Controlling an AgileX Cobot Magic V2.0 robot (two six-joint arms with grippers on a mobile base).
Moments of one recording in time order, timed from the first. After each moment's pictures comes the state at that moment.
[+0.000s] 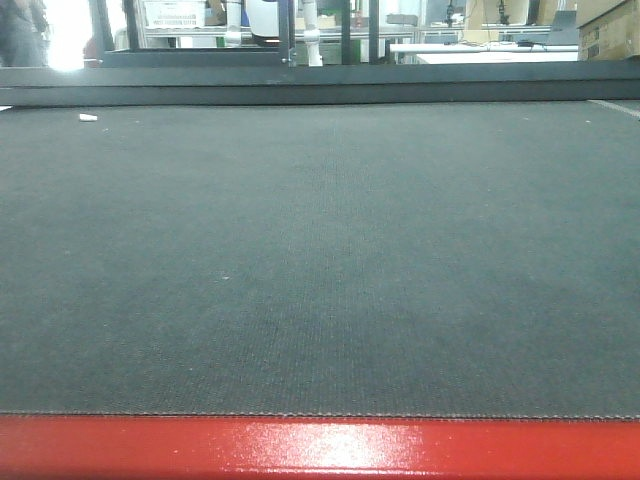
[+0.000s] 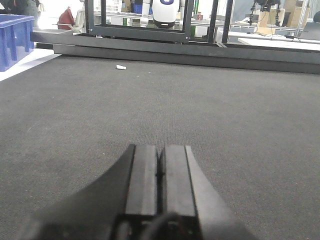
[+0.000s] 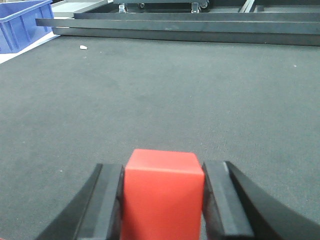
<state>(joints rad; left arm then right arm) -0.06 -0.01 0.03 0.00 0.01 -0.04 0.45 0.30 -0.57 -0.19 0.53 0.33</state>
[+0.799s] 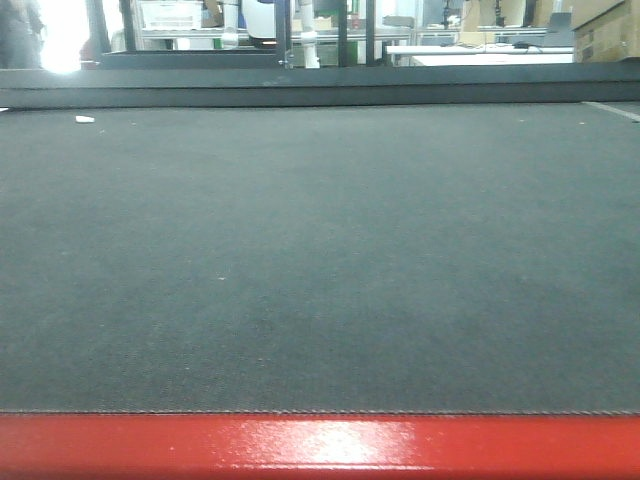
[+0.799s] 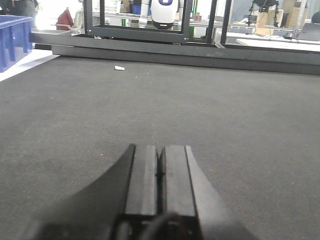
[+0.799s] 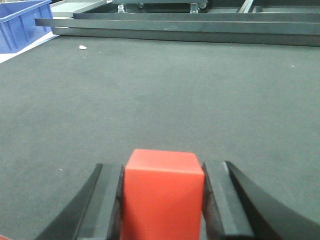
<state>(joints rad) -0.06 -0.01 0.03 0.00 0.01 -0.04 0.45 0.30 -0.57 -0.19 0.53 0.33</state>
